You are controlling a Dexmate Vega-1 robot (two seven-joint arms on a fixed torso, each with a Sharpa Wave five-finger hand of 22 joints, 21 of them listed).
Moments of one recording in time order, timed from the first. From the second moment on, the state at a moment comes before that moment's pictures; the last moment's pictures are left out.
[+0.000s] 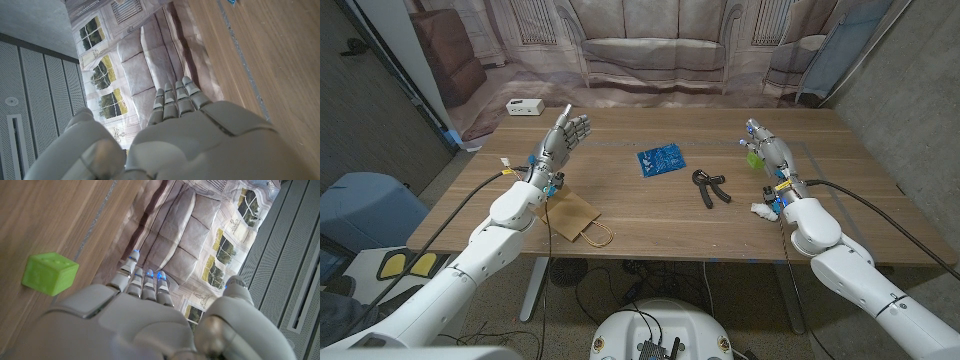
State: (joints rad) left arm 1.02 0.65 0.28 -1.59 -0.62 -0.38 -0.01; left_hand 0.23 -0.01 0.19 0.03 0.21 0.23 0.14 0.21 0.17 0.26 0.13 0.25 0.20 0.23 0.12 0.21 0.18 0.21 0.09 0.24 0.17; right arm -1.24 -0.68 -0.23 -1.84 0.37 0.30 -0.30; right_hand 0.30 -0.02 0.19 -0.13 0.18 0.17 0.12 0.20 0.18 0.14 0.15 0.20 0.19 0.08 0.12 0.21 0.24 0.32 0.04 0.20 0.17
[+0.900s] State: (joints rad) left arm 0.97 0.63 0.30 -1.54 -0.62 -0.39 -0.07; left_hand 0.23 0.00 0.19 0.02 0.20 0.23 0.14 0.21 0.17 0.26 0.13 0.24 0.20 0.23 0.12 0.21 0.18 0.21 0.09 0.24 0.17; right arm -1.40 -0.67 -0.17 -2.00 0.16 0.21 -0.45; right_hand 0.34 -0.01 0.21 -0.14 0.18 0.21 0.10 0.21 0.18 0.18 0.15 0.21 0.19 0.11 0.11 0.21 0.22 0.35 0.04 0.20 0.17
